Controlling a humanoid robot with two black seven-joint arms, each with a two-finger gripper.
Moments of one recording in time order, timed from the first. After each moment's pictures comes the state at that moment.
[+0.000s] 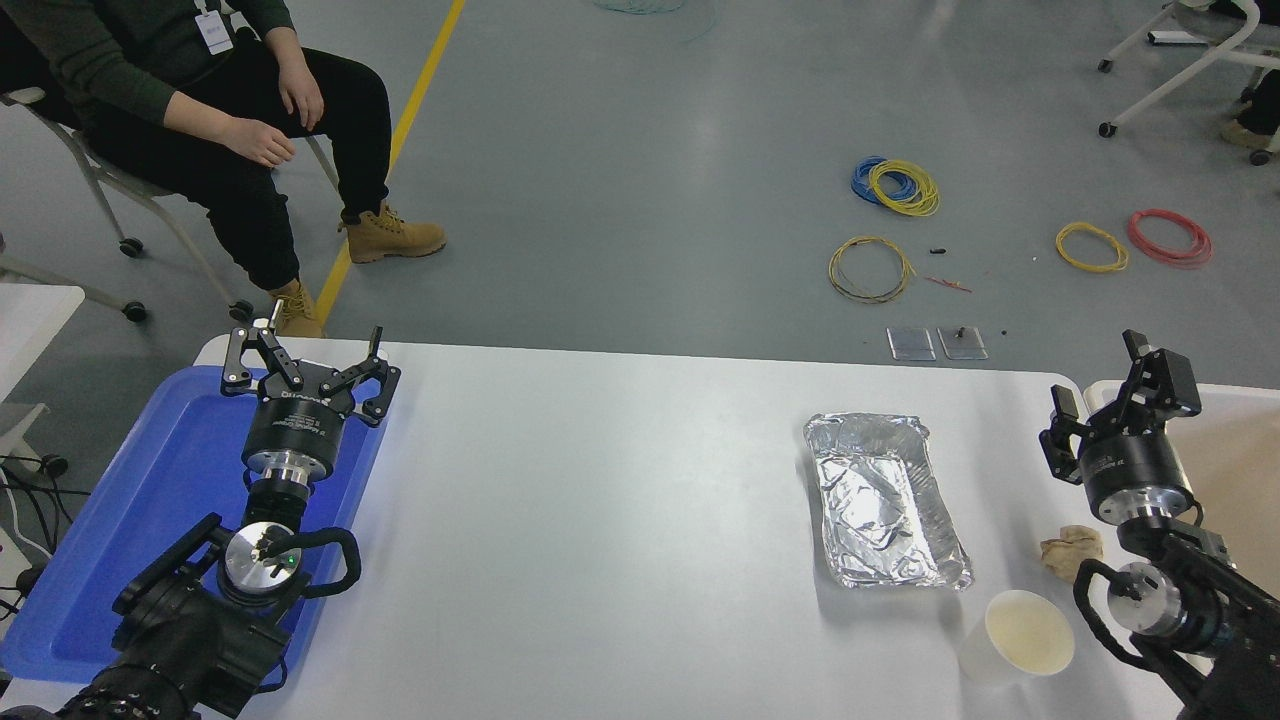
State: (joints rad) left arm -0.50 0.13 -1.12 -0.54 -0.09 -0.62 -0.35; right arm 0.35 -0.42 0.85 0.76 -0.22 0.03 0.61
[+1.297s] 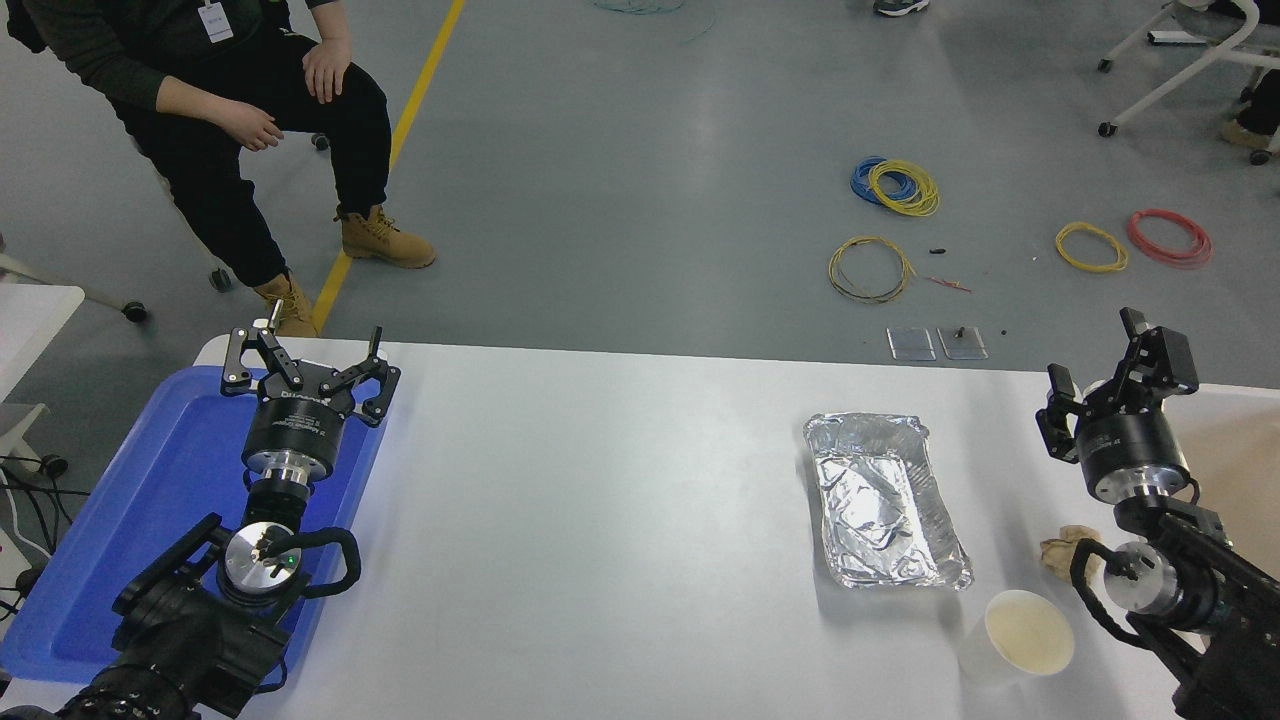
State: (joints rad) left arm -0.50 0.13 -1.12 -0.54 -0.09 -0.62 -0.35; right arm 0.41 -0.42 0.80 0.75 -0.23 0.03 0.60
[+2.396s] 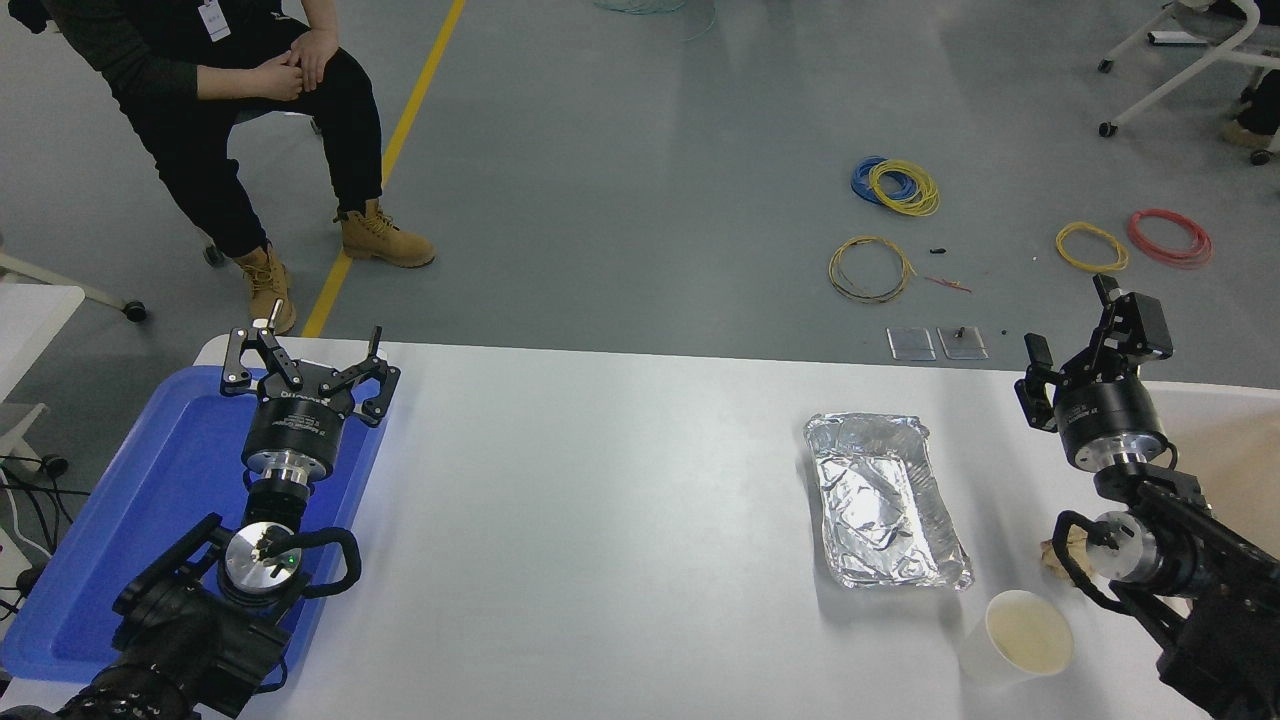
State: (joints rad) left arm -0.50 0.13 -1.12 -0.54 -0.09 -0.62 -0.36; right arm 0.50 -0.41 0.77 0.75 -0.23 0.01 0.60
